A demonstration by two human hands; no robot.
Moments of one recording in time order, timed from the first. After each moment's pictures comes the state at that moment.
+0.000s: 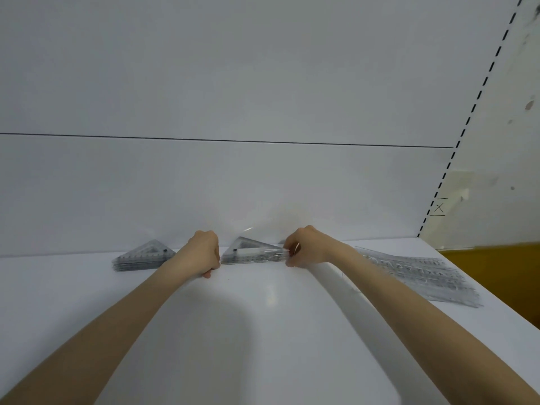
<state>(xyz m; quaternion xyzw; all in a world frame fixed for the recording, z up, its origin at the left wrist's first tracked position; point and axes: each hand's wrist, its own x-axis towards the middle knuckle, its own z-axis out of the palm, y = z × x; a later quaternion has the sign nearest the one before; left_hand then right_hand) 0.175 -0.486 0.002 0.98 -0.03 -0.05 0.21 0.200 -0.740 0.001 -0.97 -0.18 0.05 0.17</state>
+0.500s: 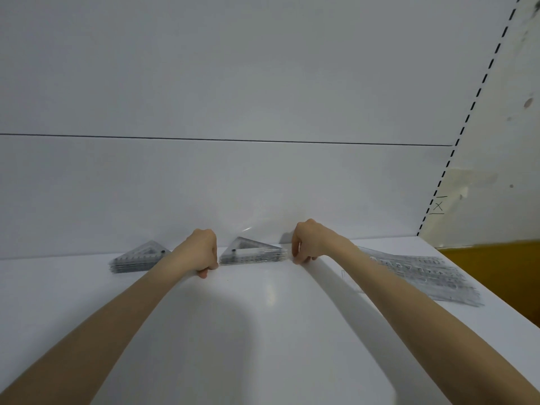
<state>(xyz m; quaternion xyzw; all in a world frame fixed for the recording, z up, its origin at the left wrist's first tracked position) 0.181 -0.483 0.008 0.98 -0.03 -0.08 0.20 0.203 -0.739 0.017 -0.98 -0.12 0.09 0.10</state>
